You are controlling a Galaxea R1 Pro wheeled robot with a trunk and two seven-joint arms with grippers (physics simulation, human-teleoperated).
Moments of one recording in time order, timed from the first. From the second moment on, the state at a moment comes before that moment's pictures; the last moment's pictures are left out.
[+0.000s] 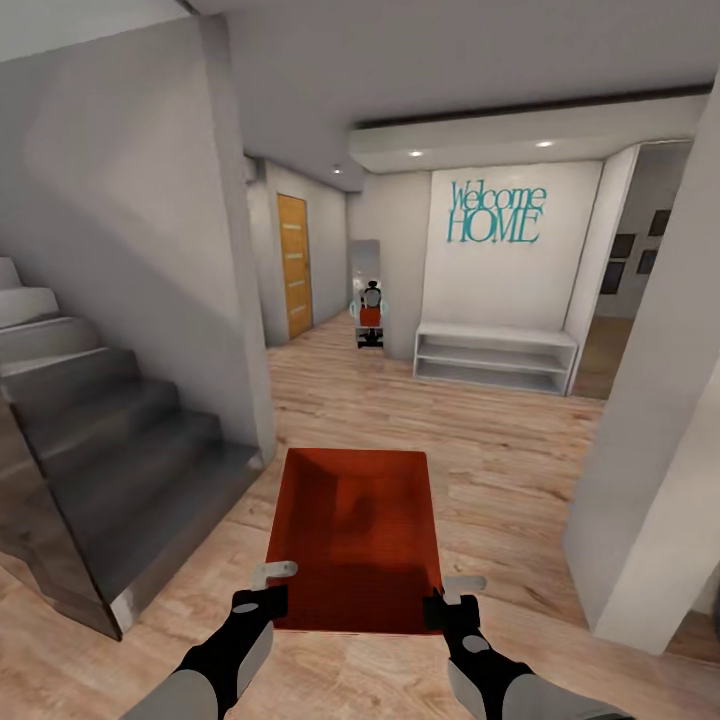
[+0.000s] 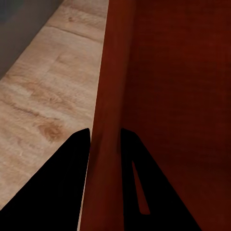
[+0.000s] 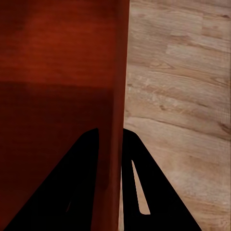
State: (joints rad) left arm -0.59 -0.13 0.04 -0.35 -0.01 0.08 0.24; right arm -0.65 0.12 0.12 -0.05 -0.02 -0.33 -0.17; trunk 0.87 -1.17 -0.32
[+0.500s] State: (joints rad) left arm -0.59 -0.13 0.04 -0.35 -0.01 0.08 0.24; right arm -0.65 0.12 0.12 -0.05 -0.02 -0.32 -0.17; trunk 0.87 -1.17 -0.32
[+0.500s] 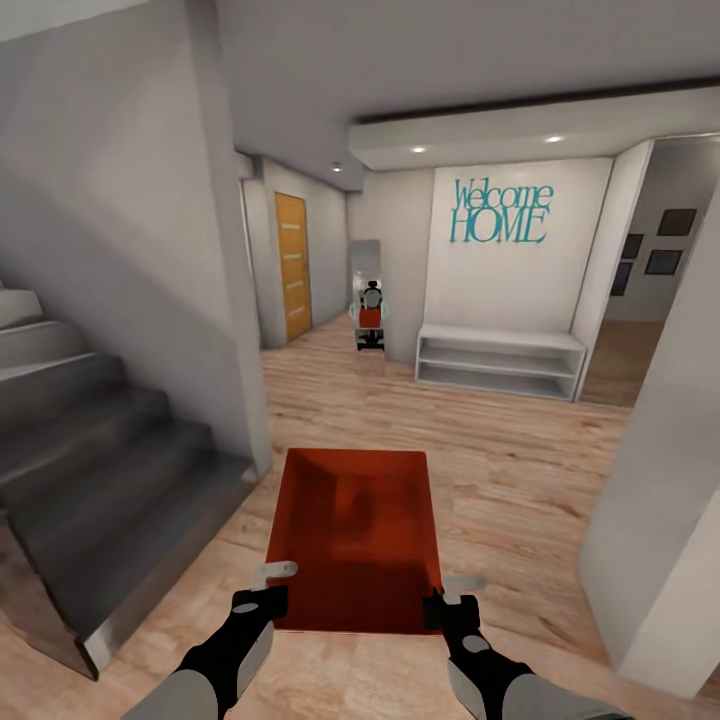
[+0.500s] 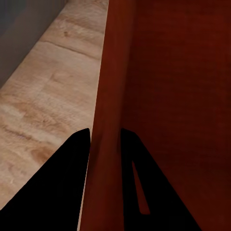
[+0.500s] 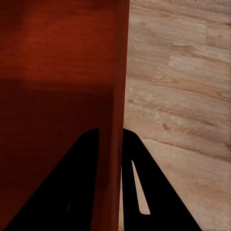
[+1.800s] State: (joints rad) left arm -0.59 -0.13 0.04 -0.35 0.00 0.08 0.24; right arm -0.65 0.12 0.12 -0.05 -0.02 -0.33 -0.17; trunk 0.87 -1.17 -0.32
